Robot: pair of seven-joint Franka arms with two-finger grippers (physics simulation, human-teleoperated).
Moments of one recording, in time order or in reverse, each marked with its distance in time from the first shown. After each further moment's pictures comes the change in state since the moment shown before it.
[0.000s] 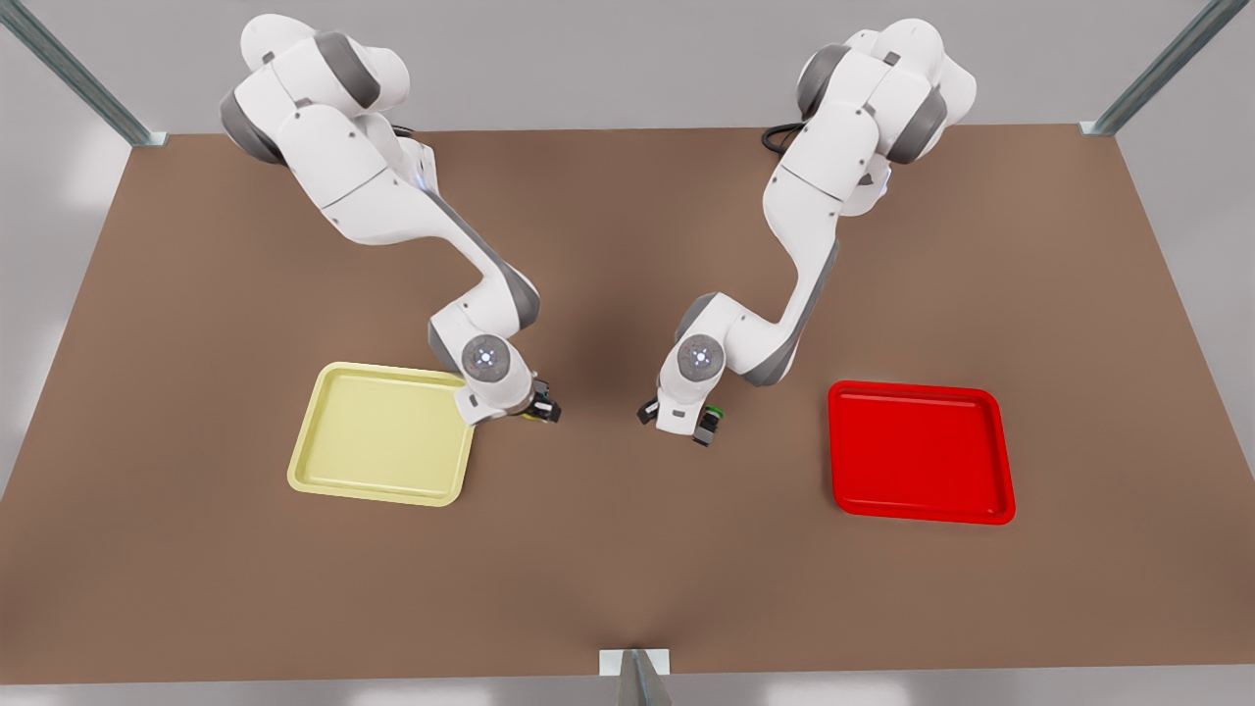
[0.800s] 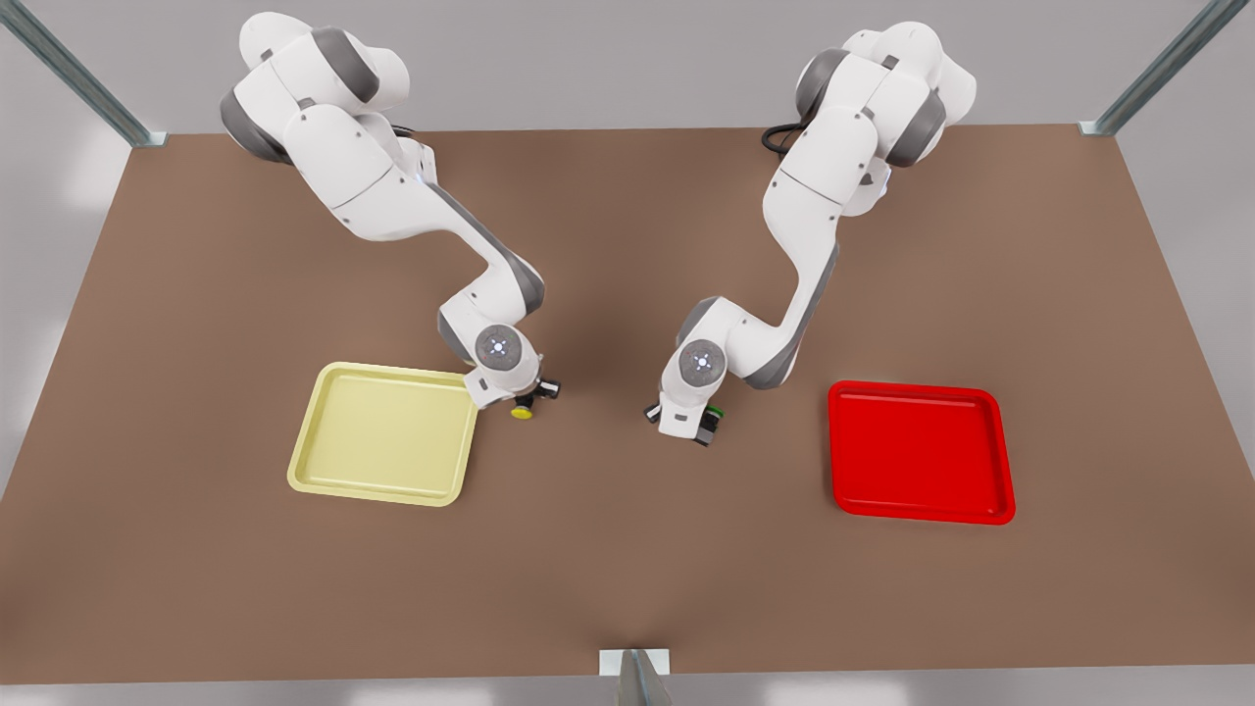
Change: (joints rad) left arm 0.002 0.005 0.008 0.014 -0.006 -0.014 -0.003; right arm -0.008 -0.006 0.038 -0.101 0.002 0.006 0.008
